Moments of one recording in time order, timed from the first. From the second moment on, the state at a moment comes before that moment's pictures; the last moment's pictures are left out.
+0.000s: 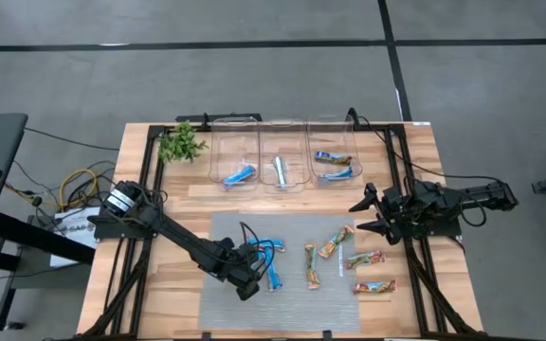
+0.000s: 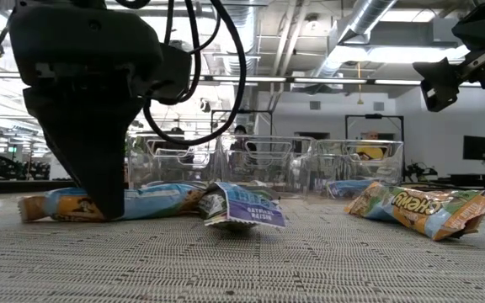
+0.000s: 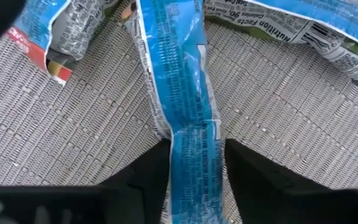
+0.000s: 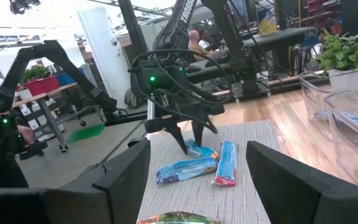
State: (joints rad) left arm -0.50 1.92 1.19 -0.56 -0.16 -1.07; right arm 0.15 0.02 0.01 0.03 -0.13 0.24
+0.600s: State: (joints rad) left arm -0.47 1.92 1.39 -0.56 -0.17 -0.95; right arm 0.15 0.02 0.01 0.03 -0.13 0.24
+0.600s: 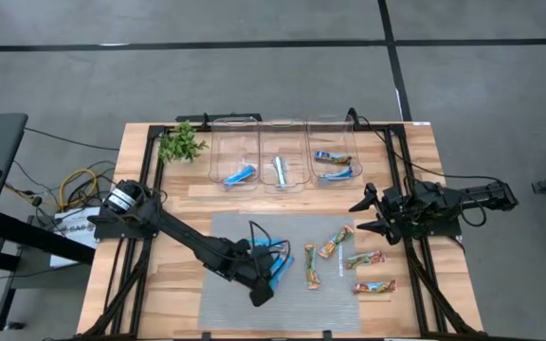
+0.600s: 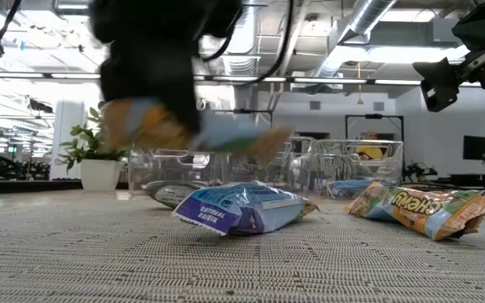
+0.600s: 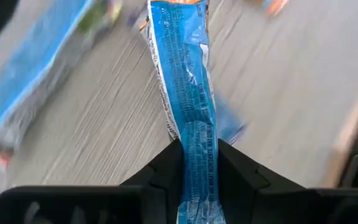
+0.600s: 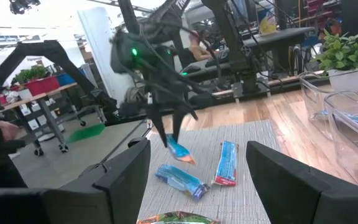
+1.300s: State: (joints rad) left arm -0.26 1.92 1.78 -0.55 -0.30 -0.69; right arm 0.15 0.02 0.01 0.03 -0.13 0.24
